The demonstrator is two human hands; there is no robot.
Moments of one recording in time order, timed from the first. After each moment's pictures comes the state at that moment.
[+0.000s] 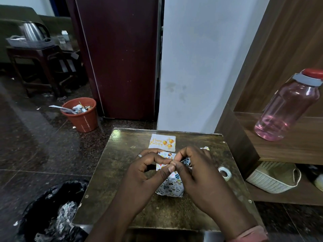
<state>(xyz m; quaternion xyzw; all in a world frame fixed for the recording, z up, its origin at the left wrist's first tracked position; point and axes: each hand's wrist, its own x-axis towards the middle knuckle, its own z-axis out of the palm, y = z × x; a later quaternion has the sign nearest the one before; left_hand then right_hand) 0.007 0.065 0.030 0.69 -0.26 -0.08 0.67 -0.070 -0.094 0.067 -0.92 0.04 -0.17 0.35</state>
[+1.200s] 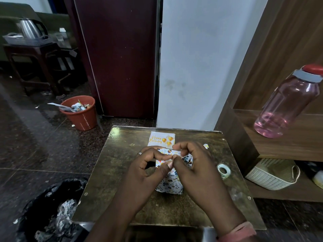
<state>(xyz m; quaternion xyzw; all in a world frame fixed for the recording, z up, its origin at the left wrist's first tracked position) 0.004 0.063 0.033 0.68 -0.26 -0.10 0.68 -0.060 -0.087 0.054 -0.86 0.12 -0.23 0.44</state>
